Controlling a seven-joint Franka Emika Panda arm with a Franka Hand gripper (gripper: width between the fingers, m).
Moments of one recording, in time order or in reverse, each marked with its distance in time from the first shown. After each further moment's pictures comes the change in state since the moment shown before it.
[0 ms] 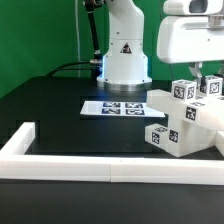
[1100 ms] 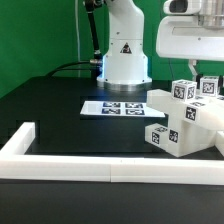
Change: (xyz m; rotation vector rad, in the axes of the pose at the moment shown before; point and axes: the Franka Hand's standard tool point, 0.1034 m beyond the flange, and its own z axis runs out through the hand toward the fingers) arm 0.000 -0.002 0.000 0.002 -0.001 0.737
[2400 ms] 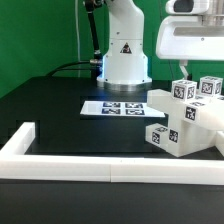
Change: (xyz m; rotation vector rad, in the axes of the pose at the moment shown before) arm 0.000 0.000 0.000 -0.006 0.004 -0.443
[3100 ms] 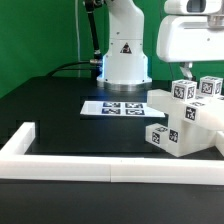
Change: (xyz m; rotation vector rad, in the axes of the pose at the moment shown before) arm 0.001 0.002 0.000 -0.005 0.002 -0.427
